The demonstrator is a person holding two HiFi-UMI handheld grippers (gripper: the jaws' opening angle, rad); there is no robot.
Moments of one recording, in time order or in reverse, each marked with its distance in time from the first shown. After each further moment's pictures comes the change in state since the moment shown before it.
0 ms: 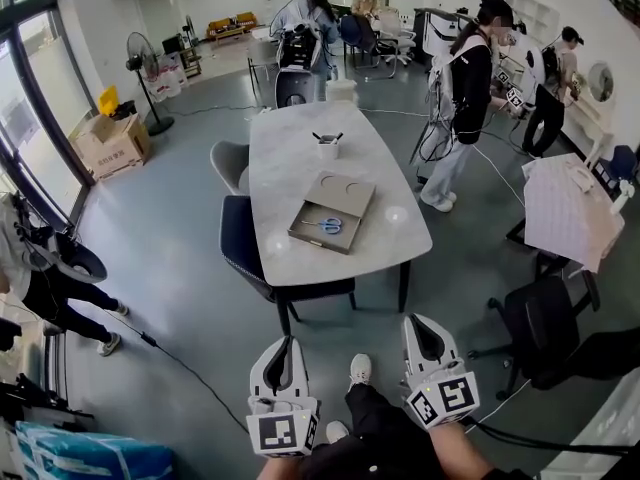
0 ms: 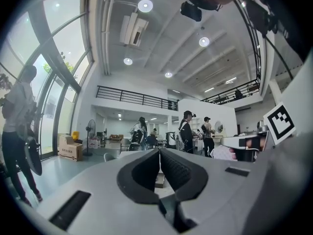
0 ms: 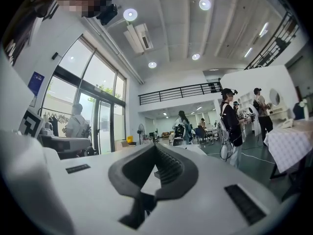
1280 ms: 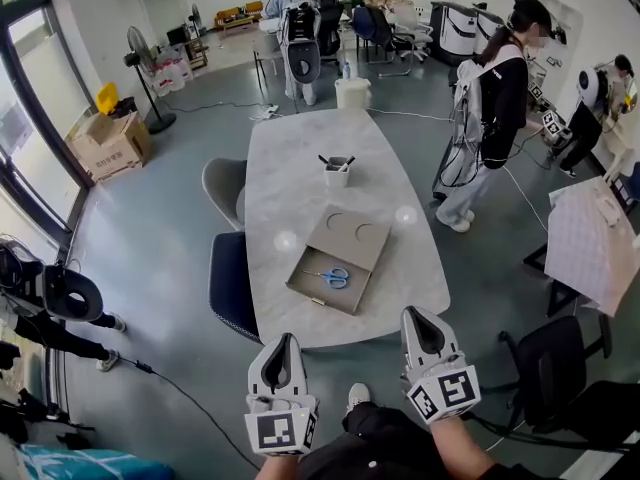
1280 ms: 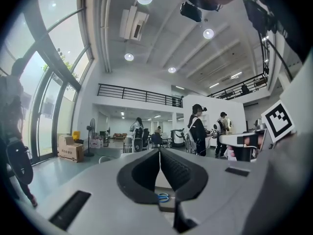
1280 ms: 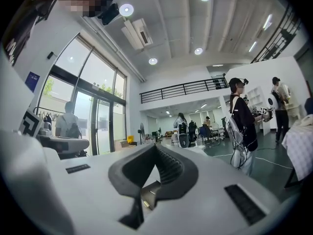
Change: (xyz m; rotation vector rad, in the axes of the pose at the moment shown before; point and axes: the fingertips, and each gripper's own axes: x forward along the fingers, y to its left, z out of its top) left arm 0.229 0.050 -0.006 0.011 0.030 0.049; right arm 0.229 -0.100 -0.003 -0.001 0.013 0.054
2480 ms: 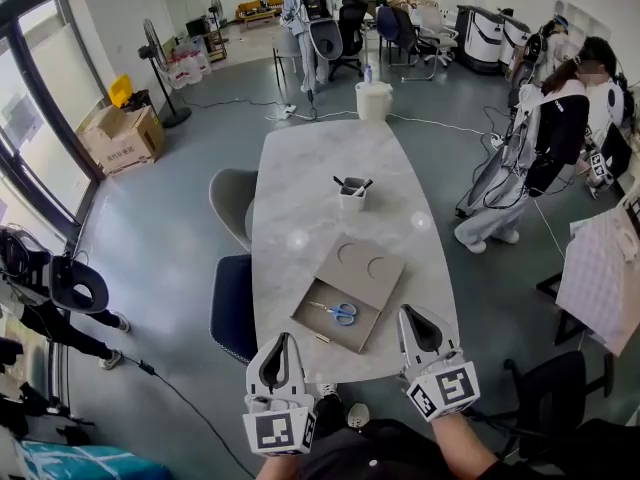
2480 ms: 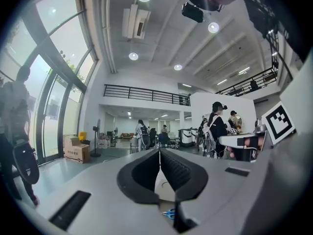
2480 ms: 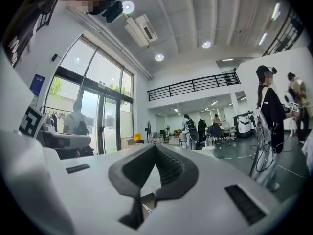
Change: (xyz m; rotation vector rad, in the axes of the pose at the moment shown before) left arm 0.107 0.030 0.016 0.000 0.006 0.093; right arm 0.124 -0.040 0.008 -0.026 0.025 0.123
